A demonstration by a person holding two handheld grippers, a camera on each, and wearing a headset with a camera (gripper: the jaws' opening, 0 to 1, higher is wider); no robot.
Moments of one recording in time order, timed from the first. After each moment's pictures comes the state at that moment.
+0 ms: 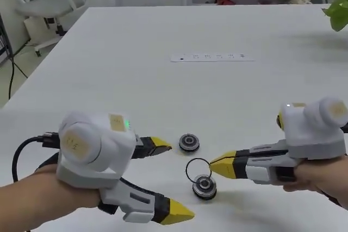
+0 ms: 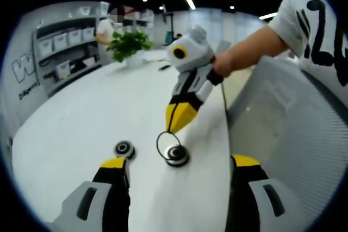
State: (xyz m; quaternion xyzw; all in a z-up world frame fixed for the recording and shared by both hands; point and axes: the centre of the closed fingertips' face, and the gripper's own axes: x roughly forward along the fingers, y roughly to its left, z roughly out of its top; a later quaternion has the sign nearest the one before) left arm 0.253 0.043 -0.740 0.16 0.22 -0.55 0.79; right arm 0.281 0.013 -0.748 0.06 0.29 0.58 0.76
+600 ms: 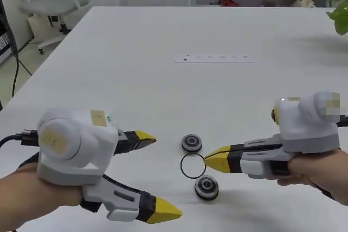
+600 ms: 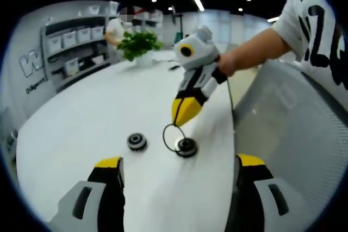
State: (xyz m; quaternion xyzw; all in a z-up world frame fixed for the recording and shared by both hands) left arm 0.257 0.071 -0.736 0.15 0.23 -0.52 0.81; right arm 0.285 0.029 -0.741 0.04 0.28 0.60 0.75
